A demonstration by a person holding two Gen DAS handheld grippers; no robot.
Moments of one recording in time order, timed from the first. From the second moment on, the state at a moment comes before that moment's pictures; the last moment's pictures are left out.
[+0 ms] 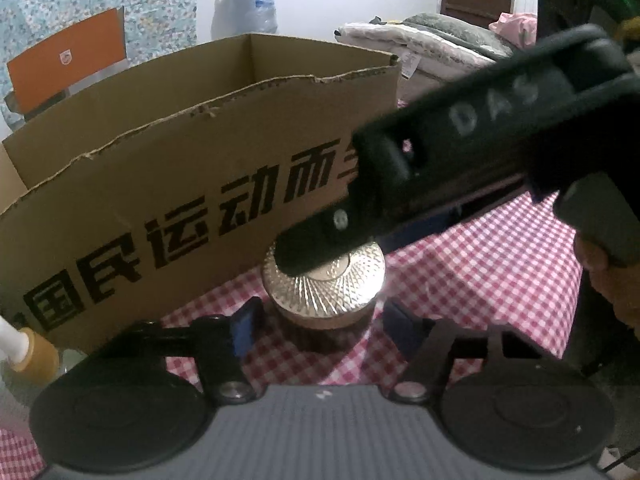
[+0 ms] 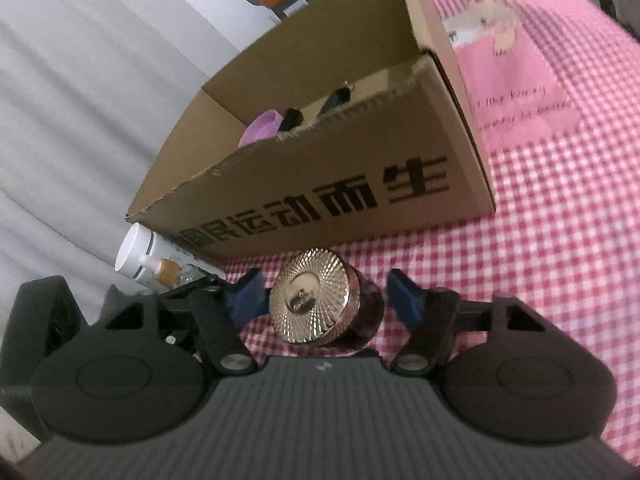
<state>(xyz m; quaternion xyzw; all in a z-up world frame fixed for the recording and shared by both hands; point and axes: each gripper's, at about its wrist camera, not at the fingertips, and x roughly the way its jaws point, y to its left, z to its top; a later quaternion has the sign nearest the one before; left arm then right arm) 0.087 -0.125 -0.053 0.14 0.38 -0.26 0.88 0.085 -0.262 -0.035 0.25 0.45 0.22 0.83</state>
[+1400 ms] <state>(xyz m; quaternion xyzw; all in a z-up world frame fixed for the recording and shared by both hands) 0.095 -0.143 -0.049 0.12 0.40 -0.26 0.87 0.071 -0.272 -0.045 0.28 0.45 0.22 0.81</state>
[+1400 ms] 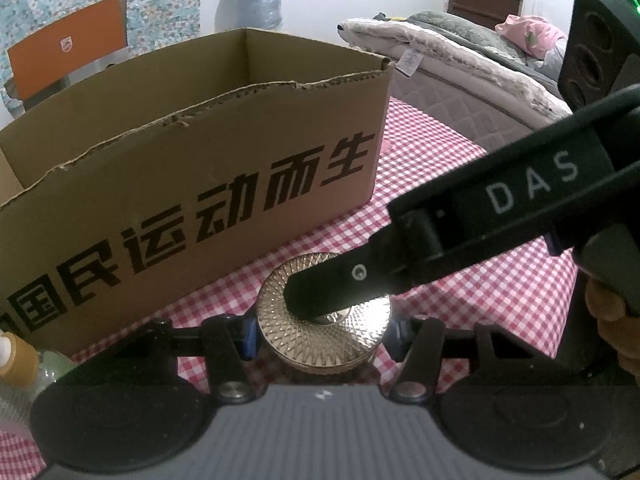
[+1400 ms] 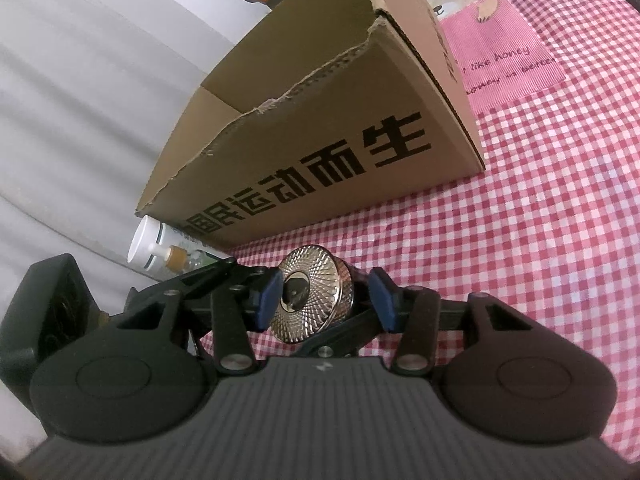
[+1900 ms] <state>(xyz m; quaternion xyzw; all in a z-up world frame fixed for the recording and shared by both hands) 0.085 -0.143 -0.035 0.12 0.39 -0.25 0.88 0.066 -0.269 -0.032 0.28 0.44 0.23 0.82</state>
